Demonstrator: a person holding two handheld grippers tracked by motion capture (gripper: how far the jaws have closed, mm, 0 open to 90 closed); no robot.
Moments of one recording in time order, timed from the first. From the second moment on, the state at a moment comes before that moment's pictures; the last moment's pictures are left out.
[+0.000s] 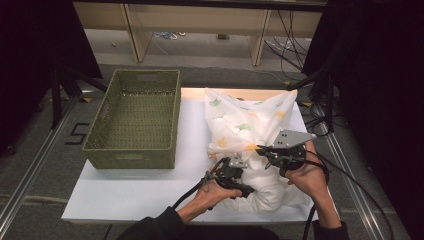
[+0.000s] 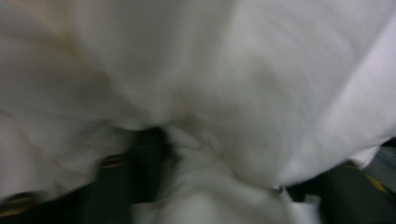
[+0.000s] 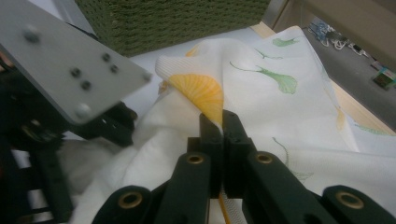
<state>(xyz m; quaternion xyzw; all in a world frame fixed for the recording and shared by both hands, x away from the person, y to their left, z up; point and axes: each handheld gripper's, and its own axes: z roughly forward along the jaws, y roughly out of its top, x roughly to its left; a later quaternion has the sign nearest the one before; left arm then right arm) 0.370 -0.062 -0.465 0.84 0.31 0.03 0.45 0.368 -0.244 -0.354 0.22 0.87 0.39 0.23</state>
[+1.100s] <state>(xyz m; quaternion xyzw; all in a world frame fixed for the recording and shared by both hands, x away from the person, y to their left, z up) 0.414 -0.008 -0.436 0.79 0.38 0.05 0.48 0.370 -0.244 -0.360 0.22 0.87 0.38 0.22</state>
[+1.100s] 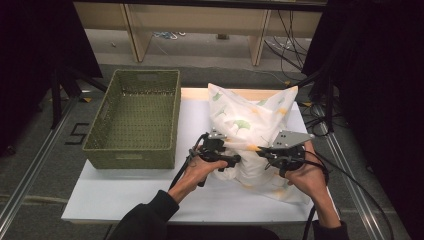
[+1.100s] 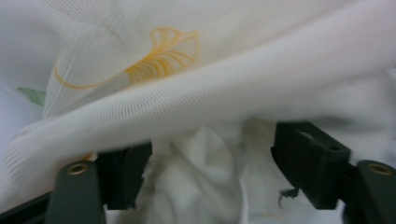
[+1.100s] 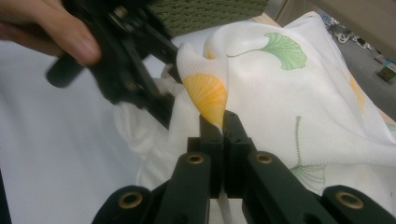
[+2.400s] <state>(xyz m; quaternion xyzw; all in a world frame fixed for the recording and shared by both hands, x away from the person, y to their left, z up) 0.422 -0.056 -0.442 0.79 0.35 0.12 0.49 0.370 -0.246 -0.359 0.22 0.87 0.38 0.21</state>
